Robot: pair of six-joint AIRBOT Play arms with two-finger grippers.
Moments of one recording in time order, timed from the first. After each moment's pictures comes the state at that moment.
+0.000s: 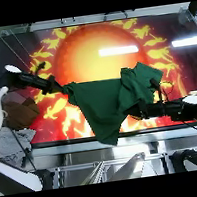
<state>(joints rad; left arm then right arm) 0.13 -1.88 1.54 0.72 -1.50 -1.19 0.06 -1.00 0.39 -0.12 1.17 0.94</state>
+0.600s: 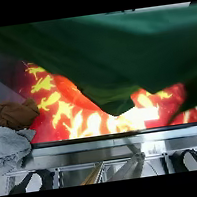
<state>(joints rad) 0.52 -0.88 1.62 0.46 -1.41 -1.04 -0.47 -0.75 0.84 0.73 1.76 0.92</state>
